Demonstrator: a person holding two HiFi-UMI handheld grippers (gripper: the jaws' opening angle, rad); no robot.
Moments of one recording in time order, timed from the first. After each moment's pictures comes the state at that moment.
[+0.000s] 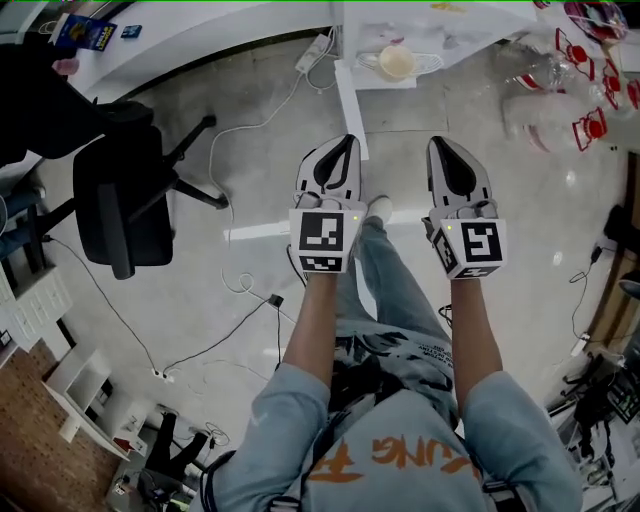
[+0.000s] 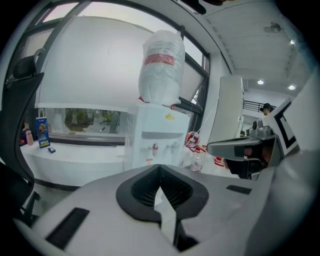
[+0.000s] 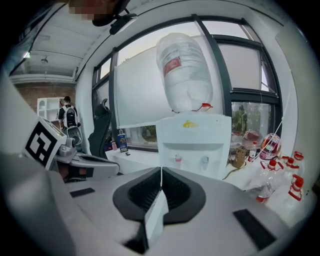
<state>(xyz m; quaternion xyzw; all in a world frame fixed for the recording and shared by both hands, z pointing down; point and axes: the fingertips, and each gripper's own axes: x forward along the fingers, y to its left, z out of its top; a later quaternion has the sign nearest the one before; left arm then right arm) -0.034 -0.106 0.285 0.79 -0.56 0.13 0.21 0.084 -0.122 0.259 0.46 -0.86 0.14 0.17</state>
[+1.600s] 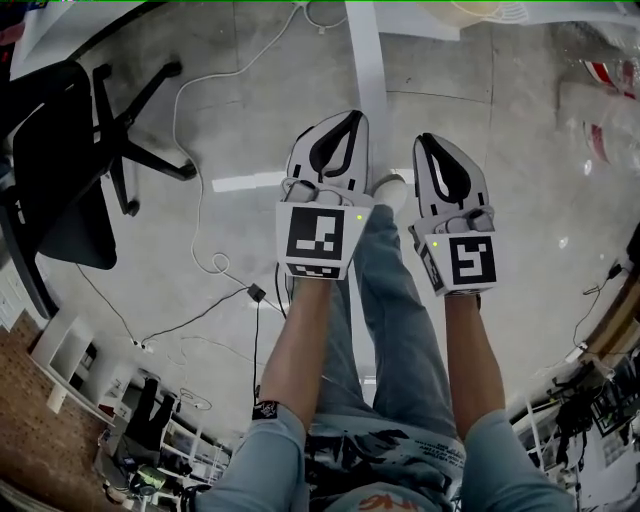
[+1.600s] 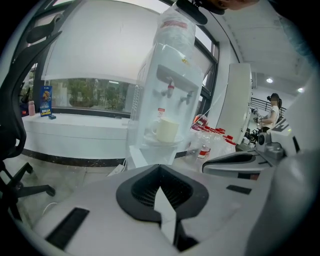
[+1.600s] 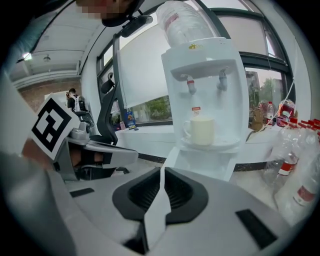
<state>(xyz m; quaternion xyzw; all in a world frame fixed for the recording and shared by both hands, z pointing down) -0.033 -0.099 0.521 0.77 -0.57 0.15 0.25 0.048 -0.090 0.516 0.39 -0.88 0.18 0.21</state>
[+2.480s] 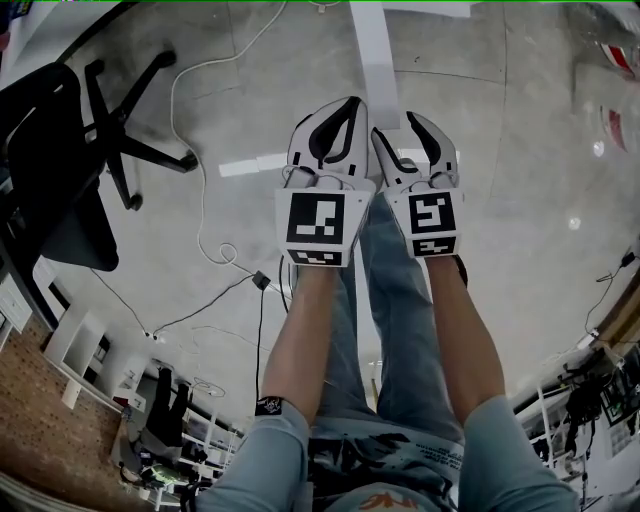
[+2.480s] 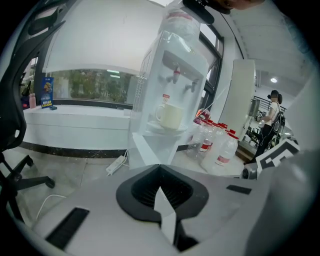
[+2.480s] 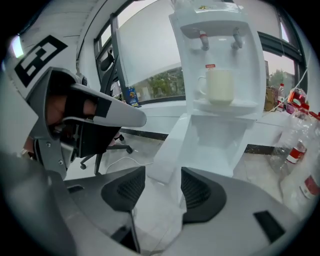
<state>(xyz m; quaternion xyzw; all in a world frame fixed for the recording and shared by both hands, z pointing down) -0.038 -0.089 0.569 0.76 -0.56 0.17 0.27 0.014 -0.055 0.631 0.36 -0.85 0.22 0.30</state>
